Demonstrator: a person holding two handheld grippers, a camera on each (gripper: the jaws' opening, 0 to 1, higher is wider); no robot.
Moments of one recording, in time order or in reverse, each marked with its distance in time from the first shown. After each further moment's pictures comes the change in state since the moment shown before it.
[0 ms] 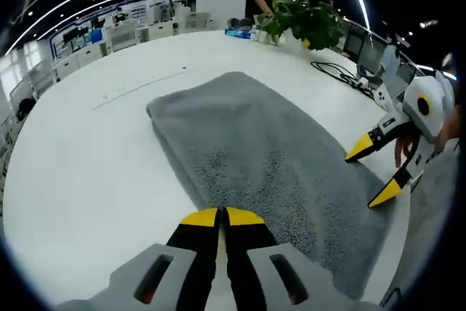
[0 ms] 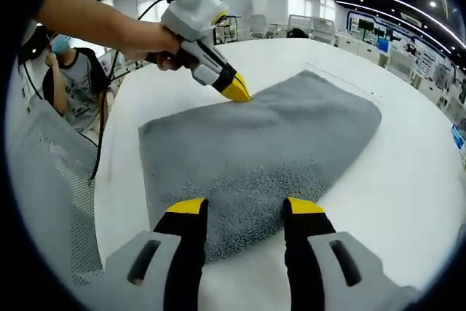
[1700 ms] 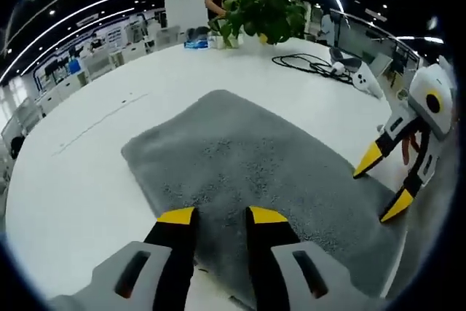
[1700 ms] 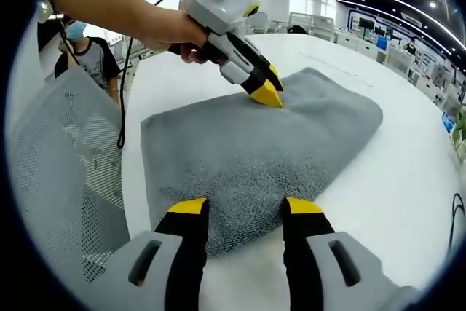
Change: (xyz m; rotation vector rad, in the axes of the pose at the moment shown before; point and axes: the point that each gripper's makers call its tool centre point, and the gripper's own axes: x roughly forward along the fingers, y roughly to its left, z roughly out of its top) left arm 0.033 -0.104 0.043 0.014 -0.076 -0.042; right arm -0.073 0.015 -0.068 -0.033 0.029 -0.005
